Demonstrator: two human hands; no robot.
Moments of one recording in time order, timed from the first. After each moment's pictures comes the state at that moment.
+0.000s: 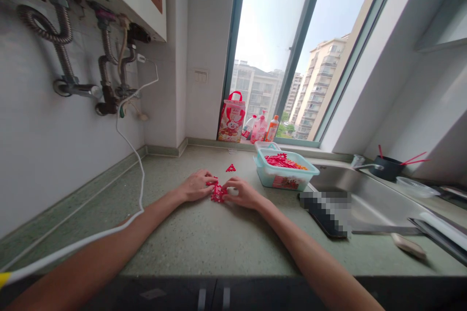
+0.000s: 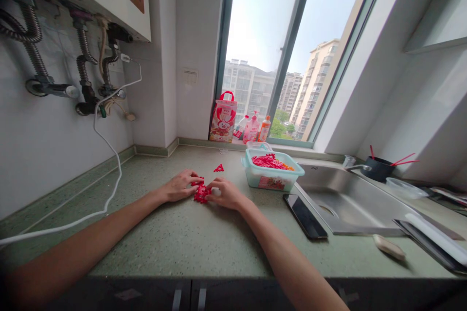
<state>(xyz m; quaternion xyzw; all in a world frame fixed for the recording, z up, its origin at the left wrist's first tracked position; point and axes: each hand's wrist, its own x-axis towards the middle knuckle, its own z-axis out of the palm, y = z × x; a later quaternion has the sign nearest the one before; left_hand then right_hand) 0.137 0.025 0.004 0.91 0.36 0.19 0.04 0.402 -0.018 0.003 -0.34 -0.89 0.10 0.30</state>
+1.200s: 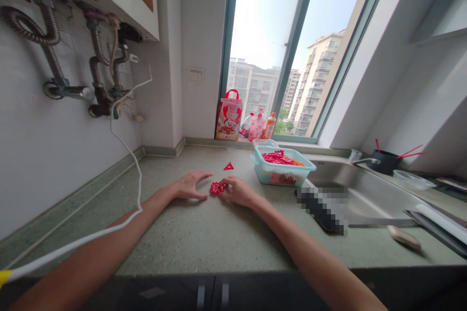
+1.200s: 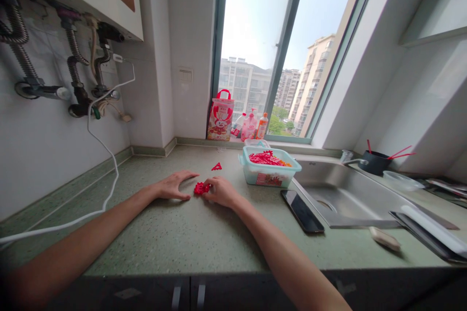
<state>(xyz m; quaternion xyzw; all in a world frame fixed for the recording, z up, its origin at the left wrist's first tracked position) 0.115 0.037 0.004 0.92 0.33 0.17 0.12 0.389 -0.015 -0.004 -0.40 -0.86 0.09 0.30</state>
